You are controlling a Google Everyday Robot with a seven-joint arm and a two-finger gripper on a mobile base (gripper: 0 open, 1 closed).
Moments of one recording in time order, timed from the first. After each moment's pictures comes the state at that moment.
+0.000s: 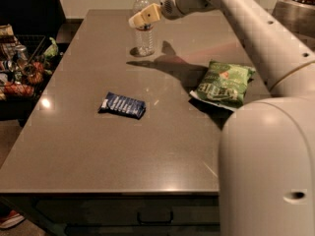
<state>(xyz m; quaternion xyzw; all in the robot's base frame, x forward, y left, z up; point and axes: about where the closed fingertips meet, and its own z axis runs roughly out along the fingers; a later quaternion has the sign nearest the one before) 0.831 -0.011 0.963 -0.34 0.79 0.19 0.48</state>
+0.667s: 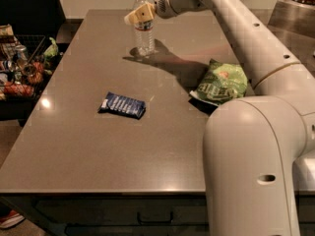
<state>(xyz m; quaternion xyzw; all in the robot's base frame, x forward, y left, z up) 0.848 0.013 0.963 -0.35 0.77 0.21 0.48</state>
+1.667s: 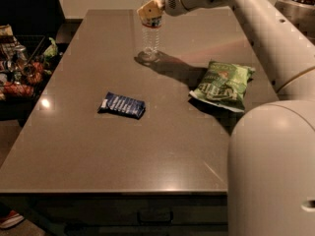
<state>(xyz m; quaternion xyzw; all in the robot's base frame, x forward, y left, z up) 0.810 -0.002 0.982 -0.36 0.77 0.23 0.48</state>
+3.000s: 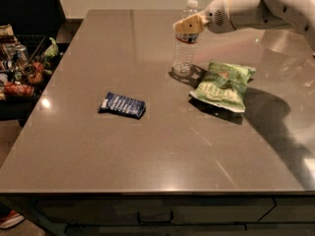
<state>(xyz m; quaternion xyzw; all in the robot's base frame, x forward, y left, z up) 0.730 -0.111 0.972 -0.32 0.78 0.23 0.48</state>
